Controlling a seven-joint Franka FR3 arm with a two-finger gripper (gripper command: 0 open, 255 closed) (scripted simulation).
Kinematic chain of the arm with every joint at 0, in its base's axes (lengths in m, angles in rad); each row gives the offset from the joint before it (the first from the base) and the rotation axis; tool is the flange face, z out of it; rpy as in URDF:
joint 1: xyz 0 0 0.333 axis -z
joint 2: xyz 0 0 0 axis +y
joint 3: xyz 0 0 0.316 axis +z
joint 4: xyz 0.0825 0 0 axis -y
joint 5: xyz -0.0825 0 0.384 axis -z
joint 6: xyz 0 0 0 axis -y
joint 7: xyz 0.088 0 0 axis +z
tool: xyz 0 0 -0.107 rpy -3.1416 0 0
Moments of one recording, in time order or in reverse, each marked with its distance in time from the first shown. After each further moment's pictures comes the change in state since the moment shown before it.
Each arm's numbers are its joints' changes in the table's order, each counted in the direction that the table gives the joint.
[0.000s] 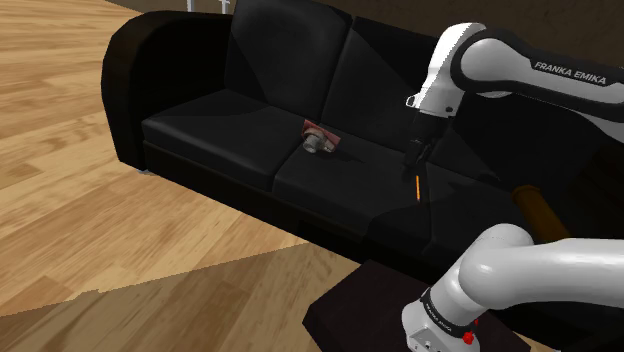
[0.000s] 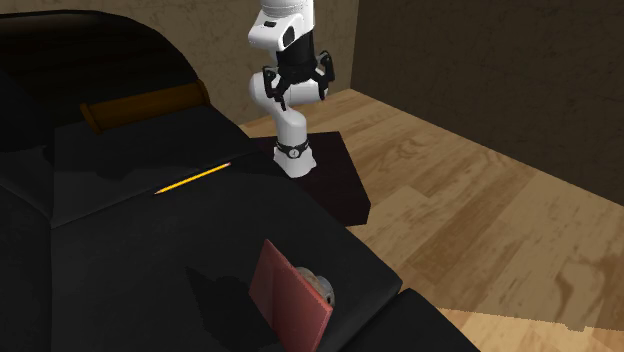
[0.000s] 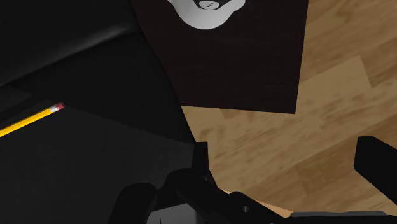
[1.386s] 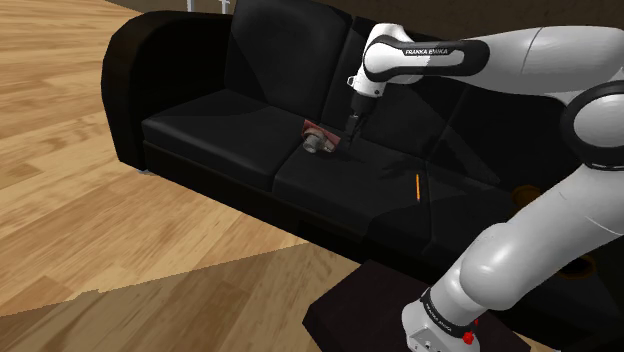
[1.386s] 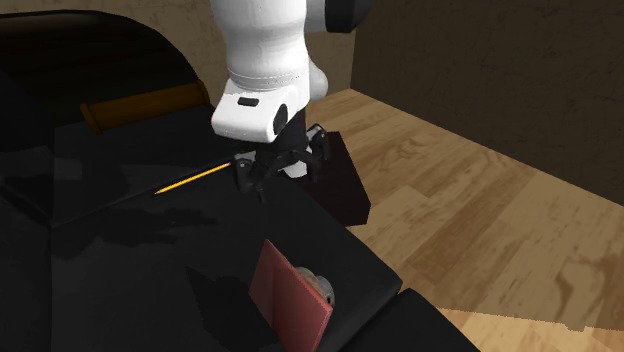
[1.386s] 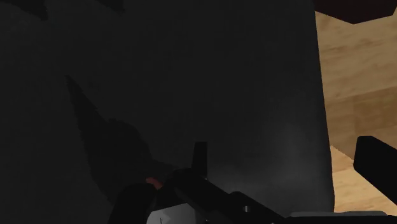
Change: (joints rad) arm -0.030 0.649 -0.076 0.412 0.079 0.373 0.285
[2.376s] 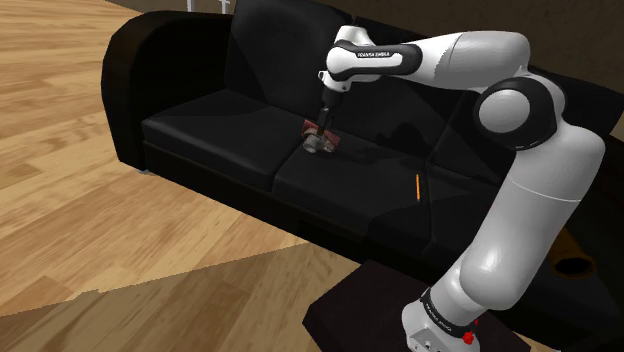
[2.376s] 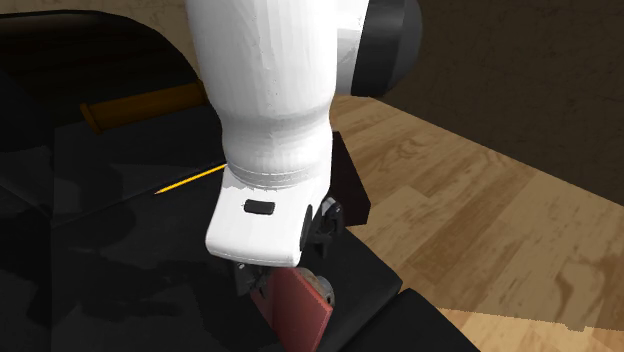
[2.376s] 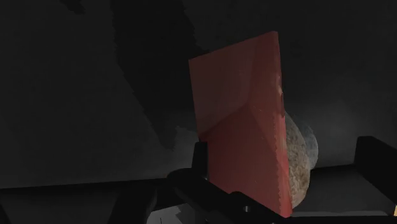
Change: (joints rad) arm -0.003 0.359 0.004 0.350 -0.012 0.089 0.113
